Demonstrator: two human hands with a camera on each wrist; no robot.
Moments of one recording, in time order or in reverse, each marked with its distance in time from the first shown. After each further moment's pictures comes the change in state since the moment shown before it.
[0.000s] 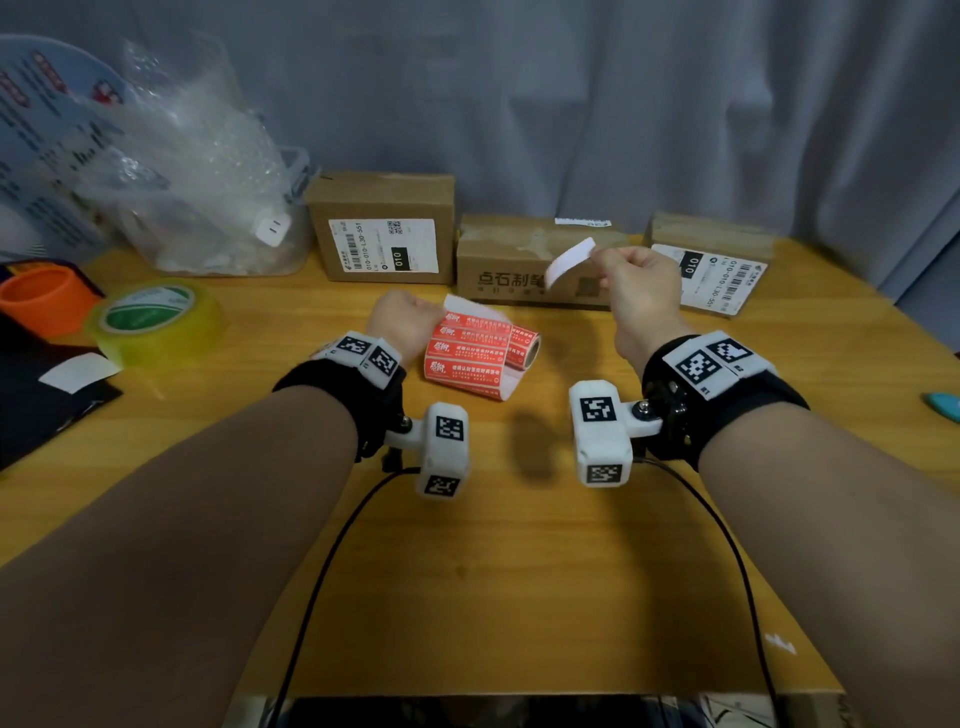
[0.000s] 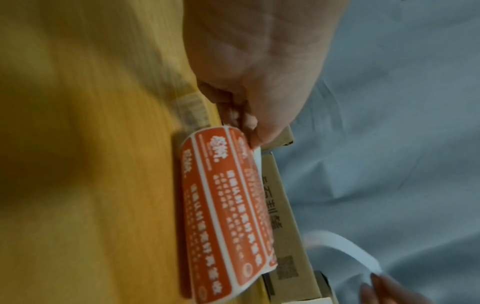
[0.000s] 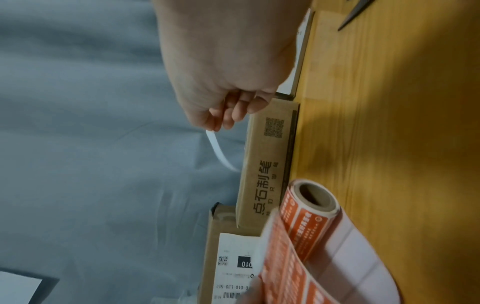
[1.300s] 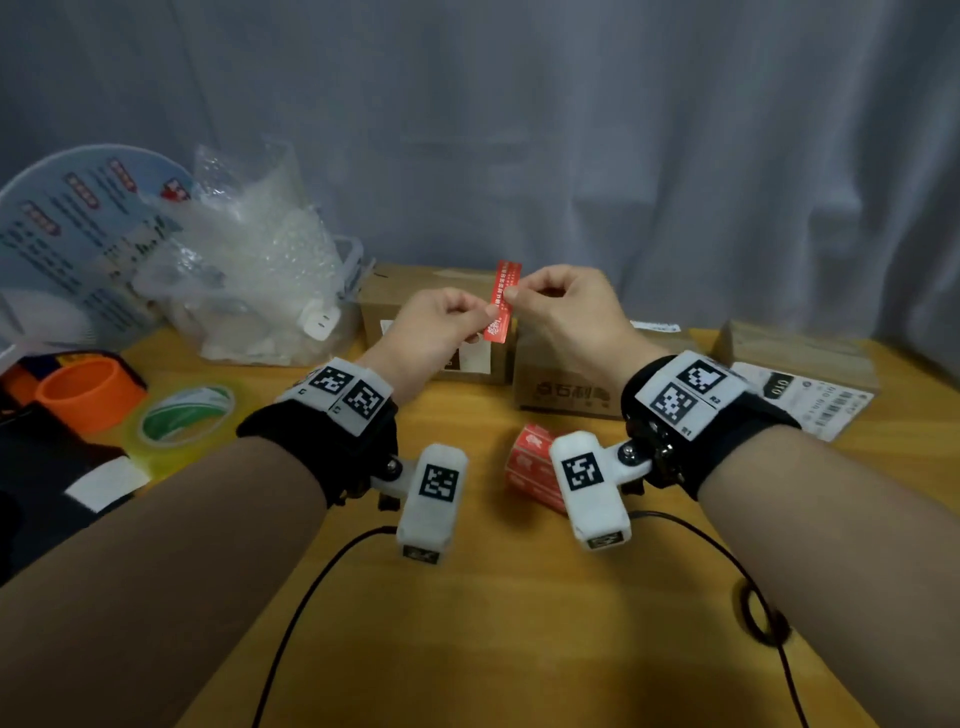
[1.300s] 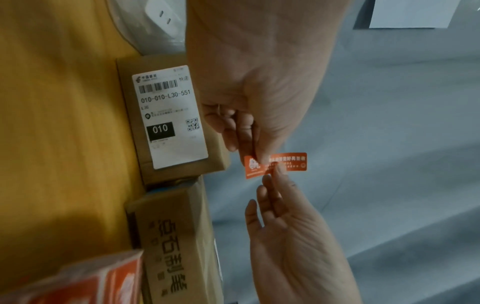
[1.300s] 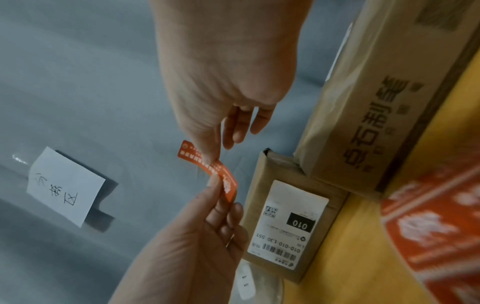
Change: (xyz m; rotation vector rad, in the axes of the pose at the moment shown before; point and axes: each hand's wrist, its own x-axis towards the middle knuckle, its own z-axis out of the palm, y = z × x) left_hand 0.059 0.056 -0.061 -0.134 -0.087 0.347; right_hand 0.042 -0.055 0.118 -0.155 -0.479 -0.291
